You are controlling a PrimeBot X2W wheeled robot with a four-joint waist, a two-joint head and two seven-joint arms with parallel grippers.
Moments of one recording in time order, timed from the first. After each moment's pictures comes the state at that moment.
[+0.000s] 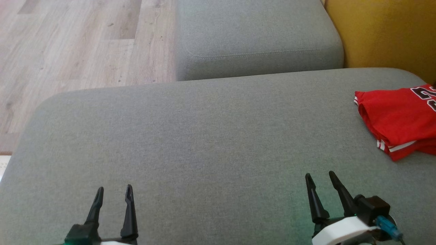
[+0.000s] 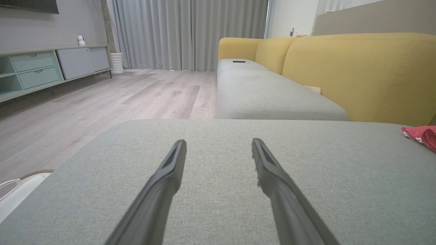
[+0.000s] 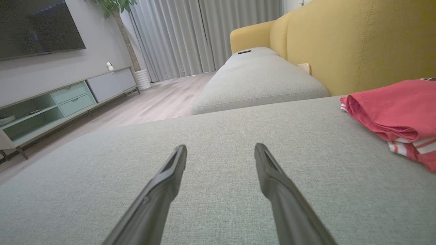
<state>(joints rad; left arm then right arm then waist) 0.26 0.06 -0.13 0.01 -0.11 0.10 -0.25 0.05 -0.05 0.16 0.37 0.22 0.13 -0.25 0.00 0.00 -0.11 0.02</state>
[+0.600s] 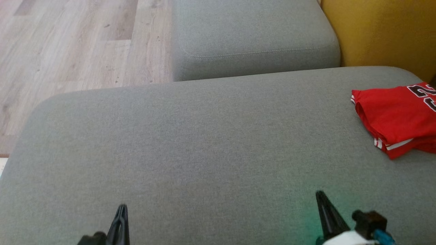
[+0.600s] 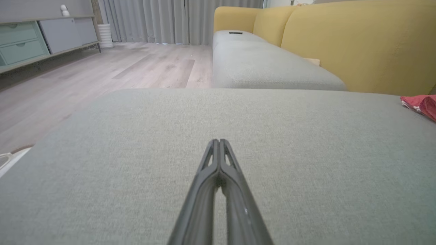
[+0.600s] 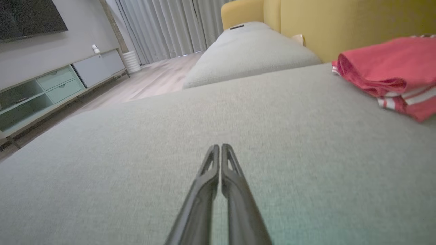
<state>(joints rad) 0.29 0.05 -0.15 0.10 -0.11 0.09 -0.25 0.08 -0.05 0.16 0.43 0.22 0.13 -0.25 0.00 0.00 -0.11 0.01</state>
